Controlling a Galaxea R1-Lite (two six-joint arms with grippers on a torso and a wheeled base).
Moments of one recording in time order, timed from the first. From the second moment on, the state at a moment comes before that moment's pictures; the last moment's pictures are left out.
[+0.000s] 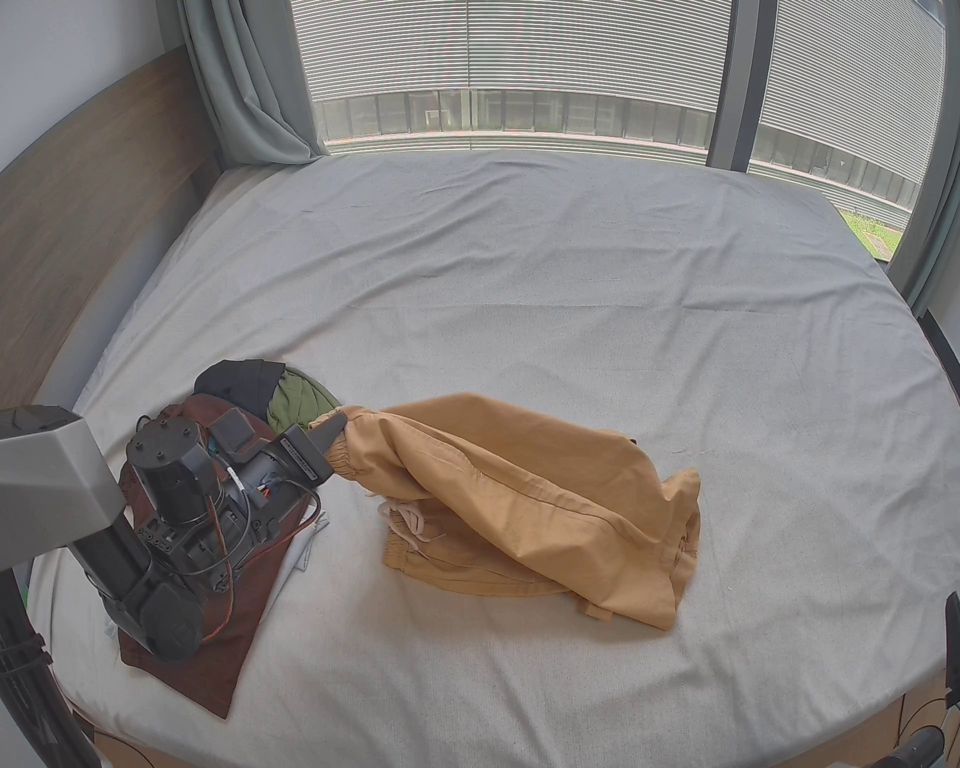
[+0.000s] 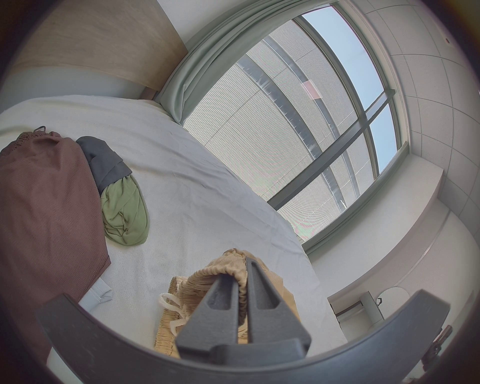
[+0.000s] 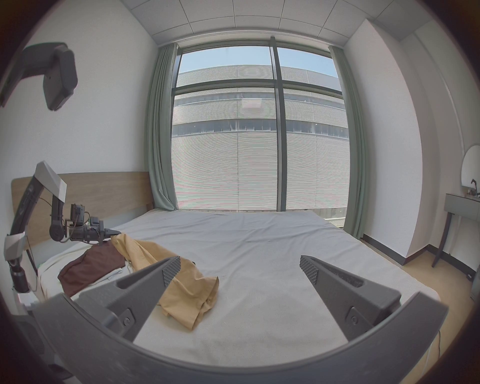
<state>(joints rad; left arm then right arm) -0.33 2.03 -0.48 -1.55 -0.11 -0.69 0.01 0.08 -0.10 -0.16 0.03 -0.01</state>
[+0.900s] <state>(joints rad) -0.36 1.99 -0.44 -1.55 -0.11 -0.64 0.32 0.77 -0.33 -0.17 0.34 0.09</state>
